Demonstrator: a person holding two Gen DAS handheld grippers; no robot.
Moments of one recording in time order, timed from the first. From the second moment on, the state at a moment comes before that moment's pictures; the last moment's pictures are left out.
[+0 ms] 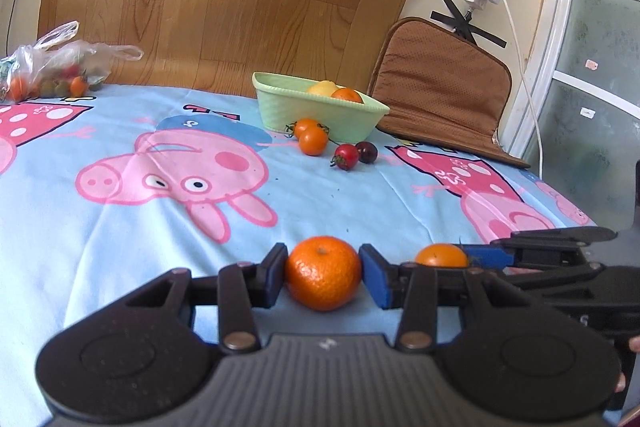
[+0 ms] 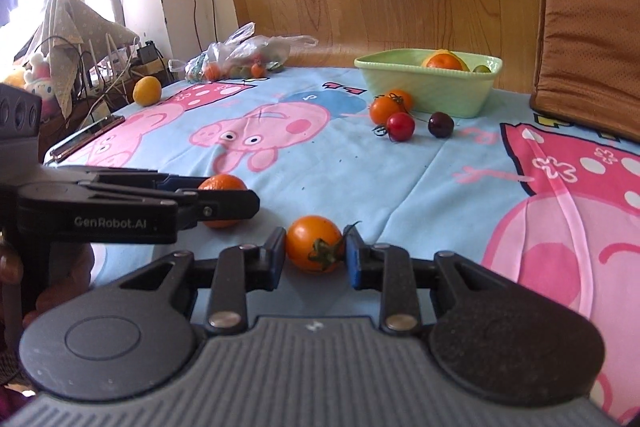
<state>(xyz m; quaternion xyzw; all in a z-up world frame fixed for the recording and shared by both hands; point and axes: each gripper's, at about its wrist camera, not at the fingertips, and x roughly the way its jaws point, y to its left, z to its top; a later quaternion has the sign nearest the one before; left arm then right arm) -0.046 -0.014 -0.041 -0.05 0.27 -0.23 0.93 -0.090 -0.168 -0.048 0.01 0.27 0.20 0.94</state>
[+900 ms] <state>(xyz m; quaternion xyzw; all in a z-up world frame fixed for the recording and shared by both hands) -0.050 -0.019 -0.040 -0.03 0.27 -0.22 0.94 -0.099 -0.160 -0.051 -0.02 0.26 0.20 0.94</state>
